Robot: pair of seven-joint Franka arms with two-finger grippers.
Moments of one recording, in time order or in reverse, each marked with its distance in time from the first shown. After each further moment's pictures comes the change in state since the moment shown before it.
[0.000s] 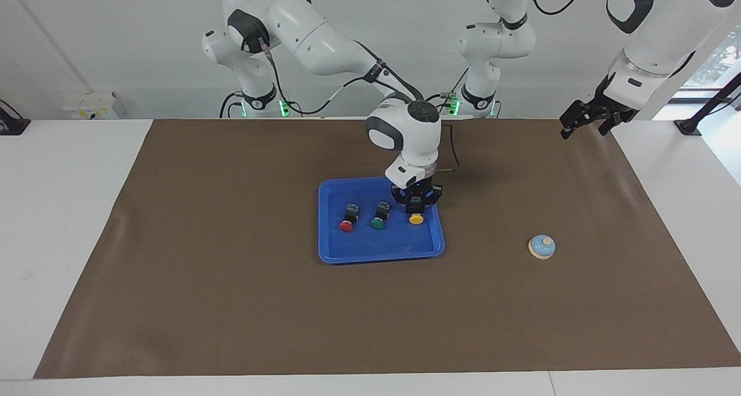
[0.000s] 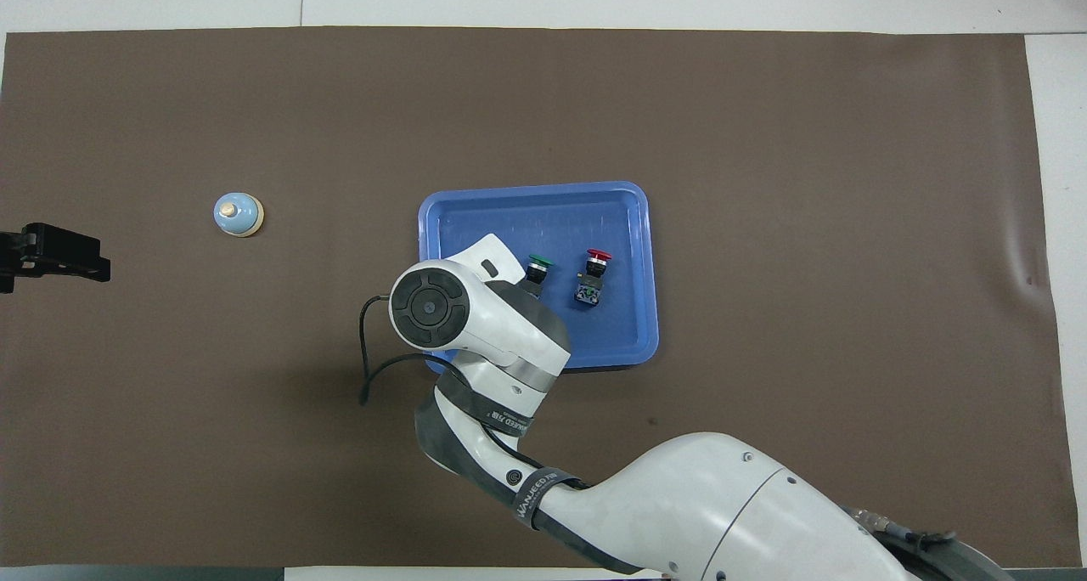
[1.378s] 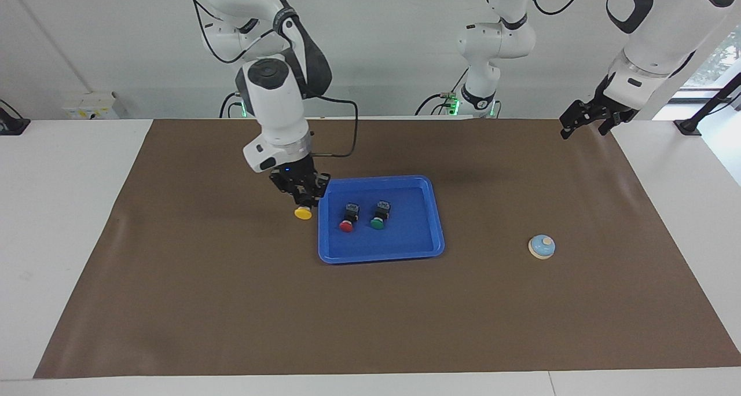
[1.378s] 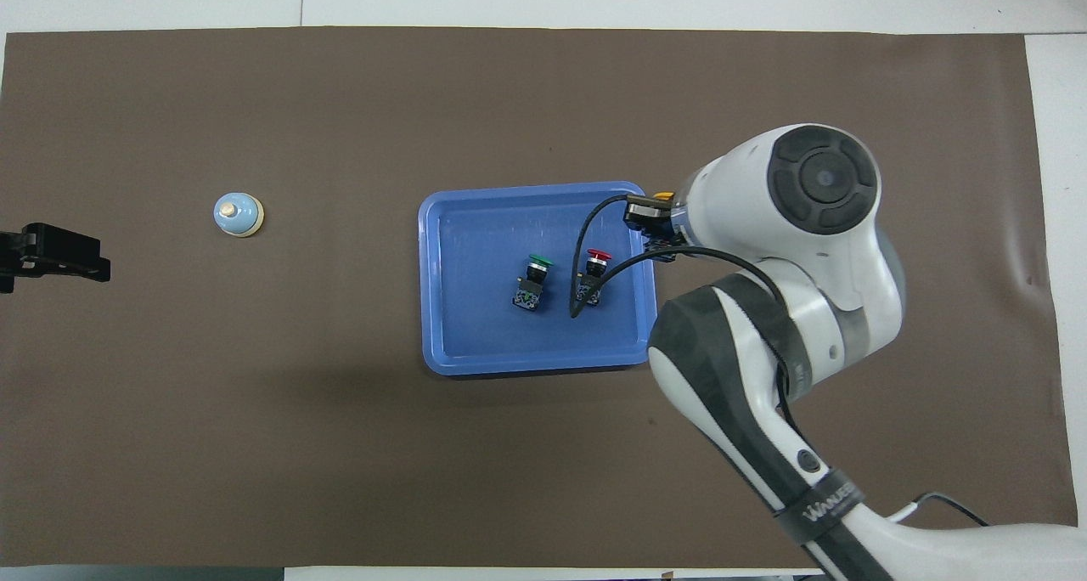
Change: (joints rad) left arm 0.000 0.000 0.000 0.000 0.000 0.000 0.000; right arm -0.417 -0.477 0.027 -0.298 0.279 -0.124 -0.352
